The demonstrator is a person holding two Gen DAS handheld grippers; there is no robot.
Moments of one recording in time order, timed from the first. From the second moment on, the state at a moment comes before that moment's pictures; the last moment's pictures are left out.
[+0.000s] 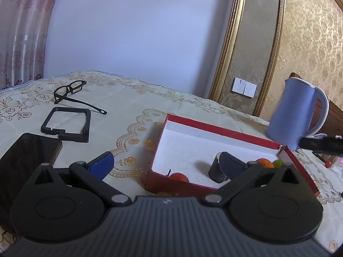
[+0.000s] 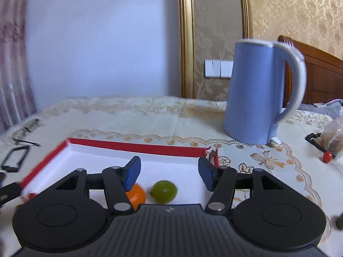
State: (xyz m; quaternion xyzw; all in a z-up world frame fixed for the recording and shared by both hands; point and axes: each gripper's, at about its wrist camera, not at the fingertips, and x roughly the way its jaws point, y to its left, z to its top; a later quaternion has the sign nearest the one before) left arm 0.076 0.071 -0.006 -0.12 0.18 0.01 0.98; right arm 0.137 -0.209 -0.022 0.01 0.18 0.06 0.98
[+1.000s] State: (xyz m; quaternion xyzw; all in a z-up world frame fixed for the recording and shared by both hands) left arm 0.078 0.065 -0.006 -0.11 0.18 -0.02 0.98; right arm 0.051 -0.235 -0.083 0.11 0.22 0.08 0.97
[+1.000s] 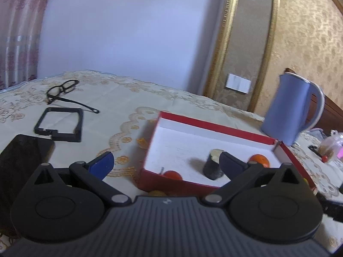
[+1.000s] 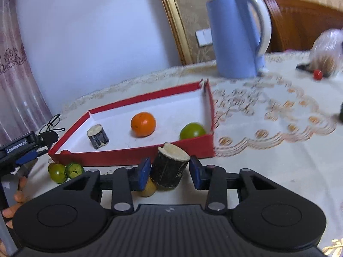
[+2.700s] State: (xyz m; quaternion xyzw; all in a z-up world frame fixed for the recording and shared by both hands) left arm 0.051 0.042 -0.017 0.08 0.25 -0.14 0.96; right arm 0.009 -0.240 -0.090 0.08 0.18 0.11 0.97
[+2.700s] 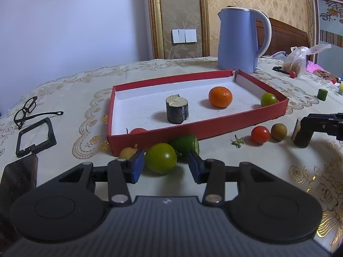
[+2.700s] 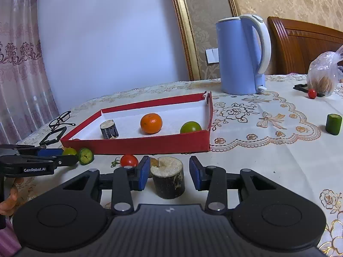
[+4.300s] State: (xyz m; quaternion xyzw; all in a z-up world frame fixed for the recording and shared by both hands) left arm 0.025 0.061 -0.020 0.08 0.21 -0.13 0.97; right arm 0.015 -0.218 -0.093 0.01 0.22 0.10 0.97
